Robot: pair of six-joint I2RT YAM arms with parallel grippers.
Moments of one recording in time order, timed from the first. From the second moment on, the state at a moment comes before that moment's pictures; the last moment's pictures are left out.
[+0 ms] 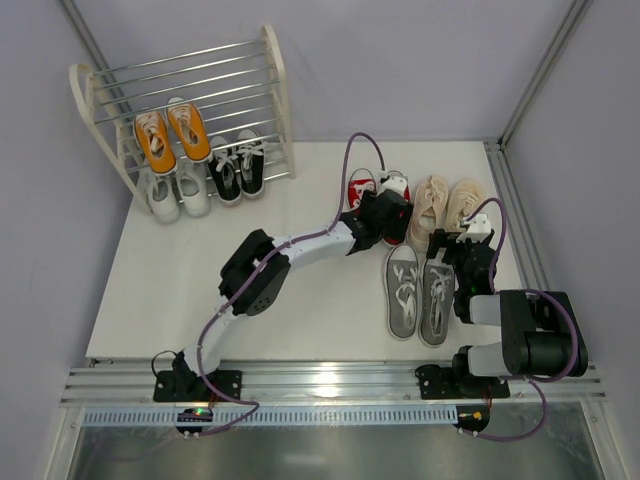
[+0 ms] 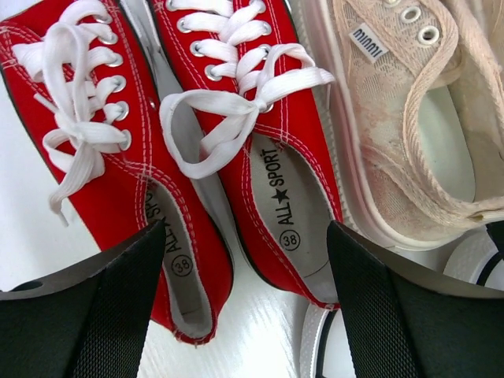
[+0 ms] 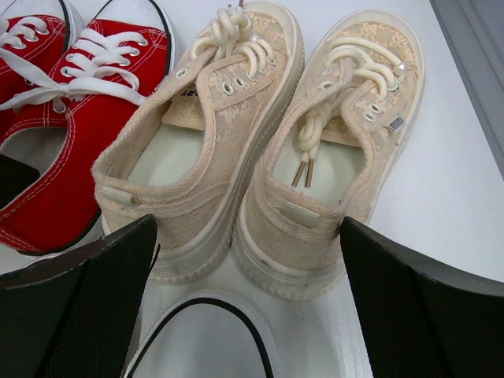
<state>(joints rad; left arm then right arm) -0.94 2.28 1.83 -0.17 -0.38 -0.35 -0.05 1.38 0.19 1.03 -0.05 0.00</state>
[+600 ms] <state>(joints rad) -0.87 2.47 2.04 -0.27 -0.38 -0.42 -0.05 1.38 0.19 1.03 -0.05 0.00</state>
